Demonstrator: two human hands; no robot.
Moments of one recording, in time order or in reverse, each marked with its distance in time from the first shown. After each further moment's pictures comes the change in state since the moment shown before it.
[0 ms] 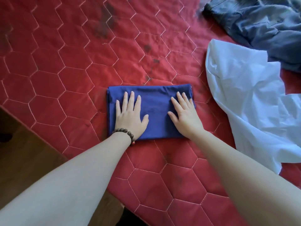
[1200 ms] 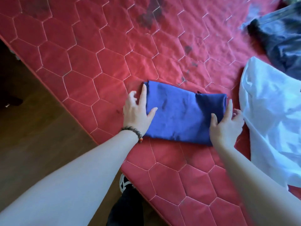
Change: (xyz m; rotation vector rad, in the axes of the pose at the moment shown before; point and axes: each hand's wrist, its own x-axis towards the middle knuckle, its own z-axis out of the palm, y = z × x) left_hand -0.030 -0.073 -0.019 -0.513 0.240 -0.229; right_hand -0.014 -0.038 -0.026 -0.004 0.412 0.395
